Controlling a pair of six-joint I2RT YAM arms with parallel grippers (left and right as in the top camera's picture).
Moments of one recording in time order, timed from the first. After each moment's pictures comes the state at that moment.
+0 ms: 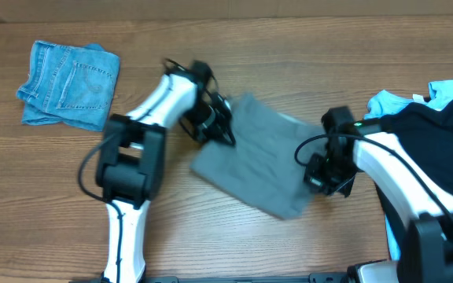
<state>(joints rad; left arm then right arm) -0.29 2.29 1.75 -1.12 0.68 -0.05 0.18 1.57 1.03 -1.14 -0.25 0.61</state>
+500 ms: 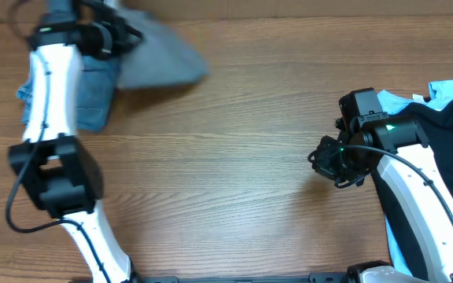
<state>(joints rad) 0.21 2.17 2.06 -0.77 0.66 -0.20 0.18 1.39 1.18 -1.25 -0.24 0.57</state>
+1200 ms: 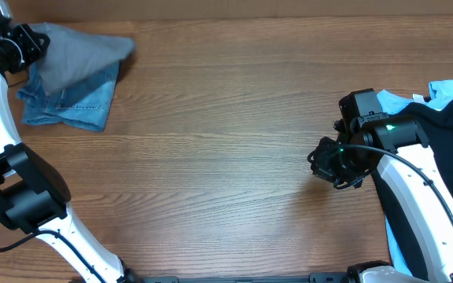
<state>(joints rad) 0.50 2.17 2.06 -0.68 0.55 -0.20 0.18 1.39 1.18 -1.26 -0.29 0.59</state>
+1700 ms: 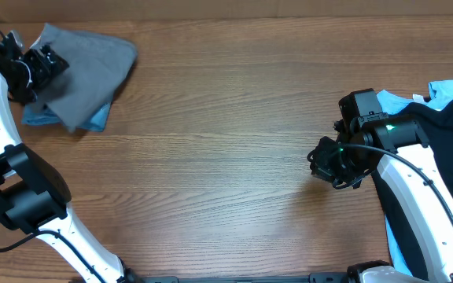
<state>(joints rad) 0.50 2.17 2.07 -1.09 0.38 -0.21 0.18 1.39 1.18 -1.26 -0.30 0.62</state>
